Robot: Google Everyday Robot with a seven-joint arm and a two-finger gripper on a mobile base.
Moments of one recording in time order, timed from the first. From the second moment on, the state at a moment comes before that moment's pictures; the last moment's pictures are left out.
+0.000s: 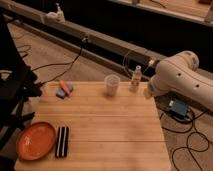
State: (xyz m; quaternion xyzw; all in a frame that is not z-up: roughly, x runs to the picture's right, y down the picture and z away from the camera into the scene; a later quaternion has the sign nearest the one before) arm 0.237 0.030 0.688 -0.15 0.09 0.56 0.81
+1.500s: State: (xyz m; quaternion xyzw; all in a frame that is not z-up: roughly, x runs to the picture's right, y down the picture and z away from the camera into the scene) arm 0.014 -0.093 0.676 -0.21 -0.14 0.57 0.79
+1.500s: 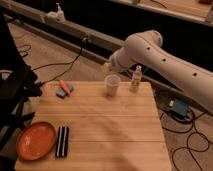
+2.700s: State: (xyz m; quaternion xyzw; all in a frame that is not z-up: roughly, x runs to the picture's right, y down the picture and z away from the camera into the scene) arm -0.093 -0.041 0.777 -0.27 -0.12 0.53 0.79
